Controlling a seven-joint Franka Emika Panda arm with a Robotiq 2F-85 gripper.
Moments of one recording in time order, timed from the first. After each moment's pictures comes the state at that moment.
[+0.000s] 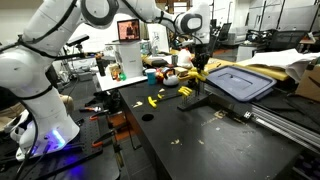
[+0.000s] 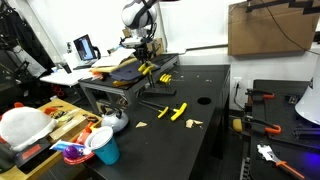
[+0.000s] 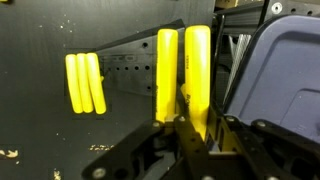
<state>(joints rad) -0.04 0.82 -0.13 -1.13 0.12 2.03 1.34</state>
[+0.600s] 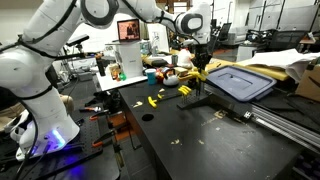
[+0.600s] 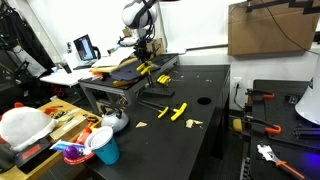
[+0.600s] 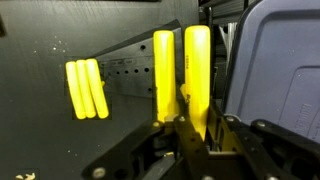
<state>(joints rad) -0.04 0.82 -0.13 -1.13 0.13 2.04 1.50</state>
